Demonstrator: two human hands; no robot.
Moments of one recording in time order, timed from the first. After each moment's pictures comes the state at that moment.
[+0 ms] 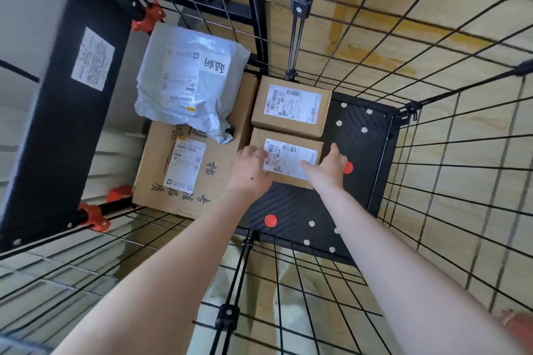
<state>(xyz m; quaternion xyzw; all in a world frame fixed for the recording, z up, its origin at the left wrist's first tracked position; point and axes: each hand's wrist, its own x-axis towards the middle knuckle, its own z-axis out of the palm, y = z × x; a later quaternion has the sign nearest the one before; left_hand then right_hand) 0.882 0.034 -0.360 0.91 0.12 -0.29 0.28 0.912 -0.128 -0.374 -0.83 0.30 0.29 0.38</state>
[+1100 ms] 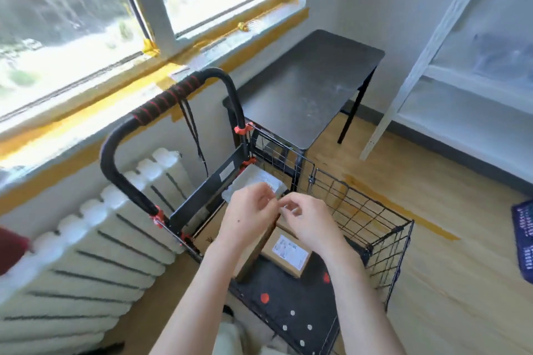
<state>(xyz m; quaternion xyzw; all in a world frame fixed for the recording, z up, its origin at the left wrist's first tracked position) 0.786 0.018 0.093 0.89 0.20 0.10 0.40 0.851 -0.113 0.095 -0.86 -0.25 0.24 0.37</state>
